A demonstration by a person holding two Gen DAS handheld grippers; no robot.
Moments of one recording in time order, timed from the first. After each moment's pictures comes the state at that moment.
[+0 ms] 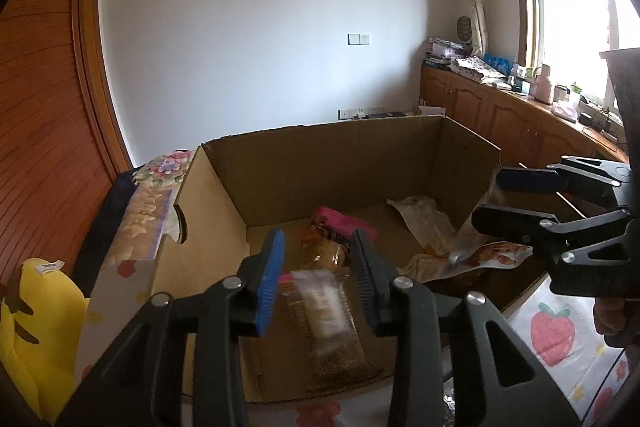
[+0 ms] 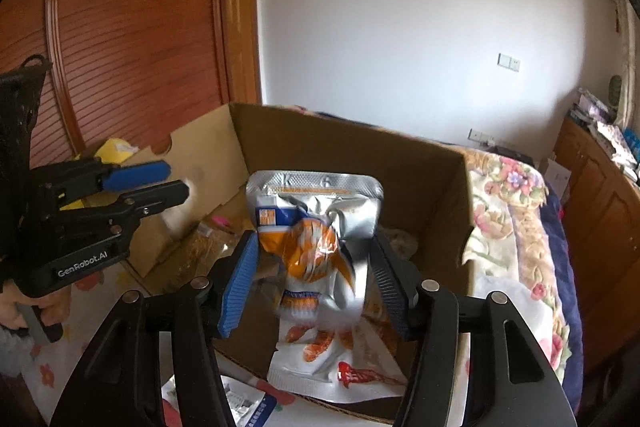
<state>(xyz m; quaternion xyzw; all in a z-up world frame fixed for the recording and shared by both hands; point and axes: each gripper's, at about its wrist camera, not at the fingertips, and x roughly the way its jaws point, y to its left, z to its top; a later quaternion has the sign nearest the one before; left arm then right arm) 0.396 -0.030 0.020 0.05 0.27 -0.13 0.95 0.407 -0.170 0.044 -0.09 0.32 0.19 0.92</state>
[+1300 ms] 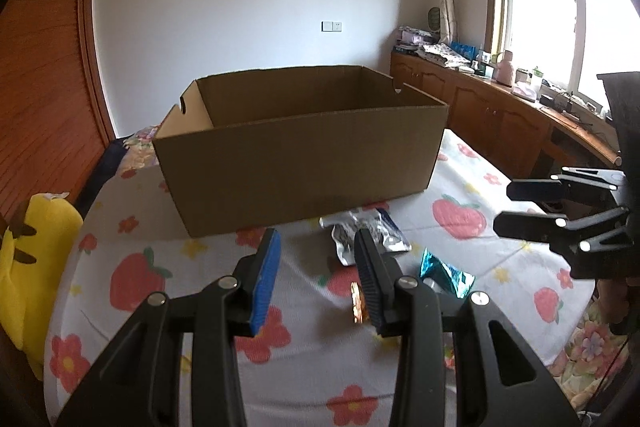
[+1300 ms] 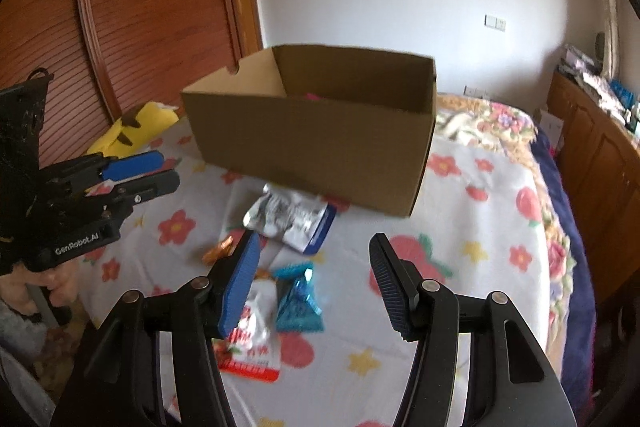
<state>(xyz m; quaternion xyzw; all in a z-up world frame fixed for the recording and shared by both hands) 0.220 -0.025 -0.002 0.04 0.30 -0.17 0.94 0.228 -0.201 0.029 -0.05 0.37 0.19 0.91</state>
